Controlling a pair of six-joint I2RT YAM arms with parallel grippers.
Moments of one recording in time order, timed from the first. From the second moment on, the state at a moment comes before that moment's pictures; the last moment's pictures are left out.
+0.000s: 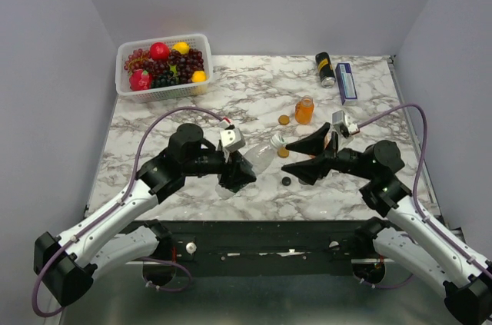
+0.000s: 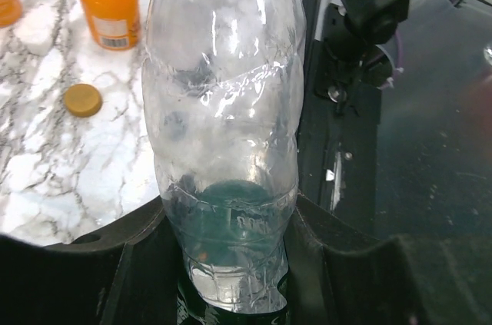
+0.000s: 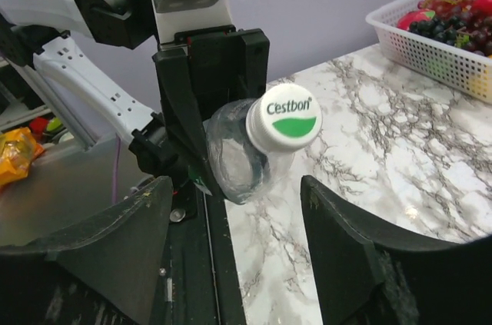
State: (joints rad) left arm -0.72 0.91 0.76 -0.20 0.70 -0.04; right arm 0.56 0.72 0.54 0.40 -0.75 0.39
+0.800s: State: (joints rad) left arm -0.90 0.90 0.76 -0.28 -0.04 0.02; right arm 0.64 0.96 0.71 0.25 -0.32 0.73
